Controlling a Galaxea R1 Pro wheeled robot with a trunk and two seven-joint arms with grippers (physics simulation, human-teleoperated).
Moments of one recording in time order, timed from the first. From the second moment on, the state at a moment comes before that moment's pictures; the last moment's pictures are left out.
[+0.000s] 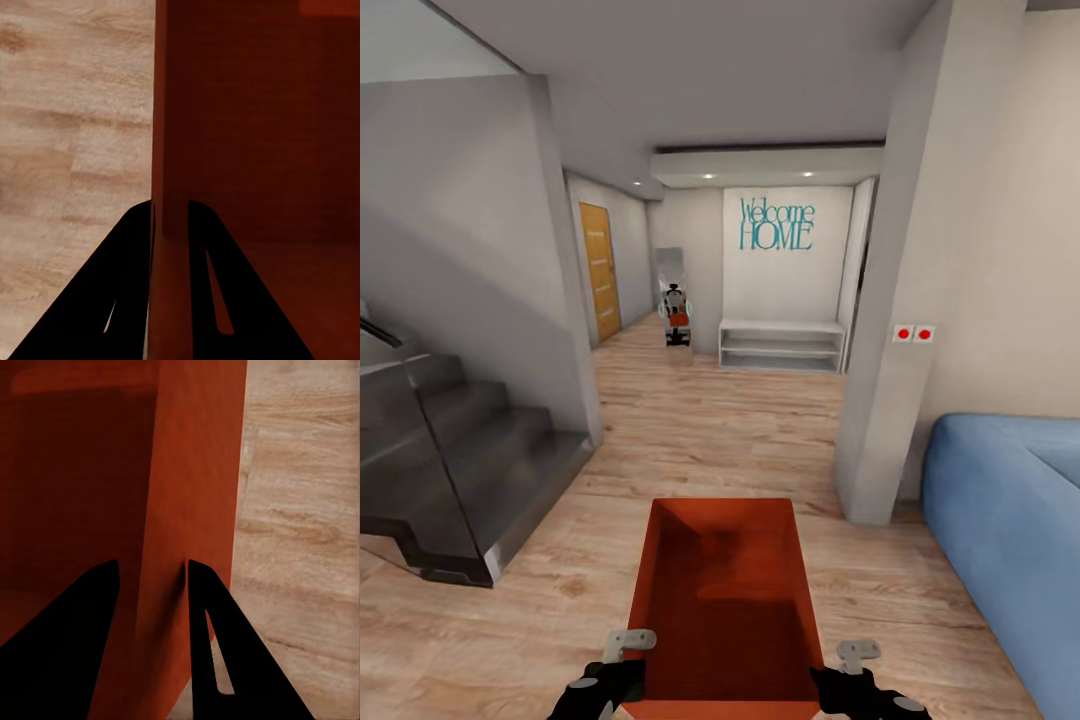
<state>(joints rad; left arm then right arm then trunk) -0.31 -0.09 -0.05 -0.62 0.05 0.26 0.09 -0.39 -0.02 -0.08 -0.34 0.01 0.00 0.31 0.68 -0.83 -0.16</state>
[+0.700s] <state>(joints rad) -0.31 -0.09 -0.05 -0.62 0.06 0.26 0.08 -0.39 -0.02 -0.07 -0.34 0.02 0.00 0.31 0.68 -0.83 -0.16</state>
